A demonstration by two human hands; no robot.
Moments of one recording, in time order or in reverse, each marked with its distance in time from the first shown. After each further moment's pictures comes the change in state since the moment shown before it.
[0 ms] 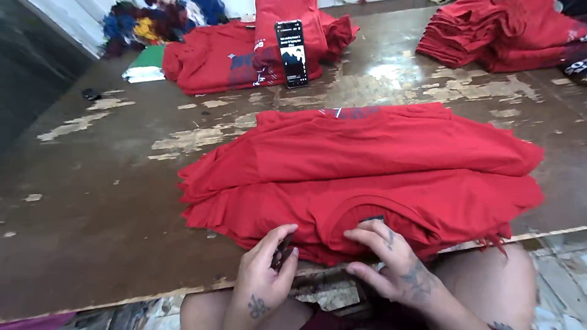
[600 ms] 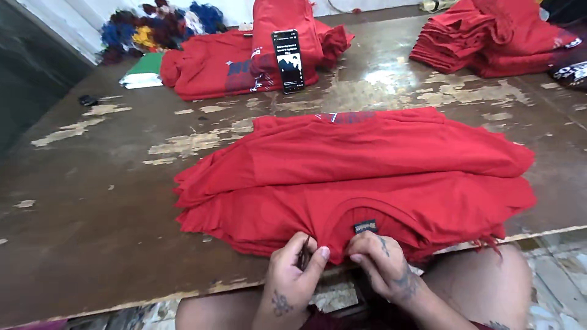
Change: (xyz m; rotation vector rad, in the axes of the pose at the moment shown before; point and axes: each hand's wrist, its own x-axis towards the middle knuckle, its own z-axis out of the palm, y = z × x) left_hand 0.005 0.036 0.038 -0.285 0.015 -0.154; right_hand -0.015 0.013 0.019 0.107 0.157 -0.121
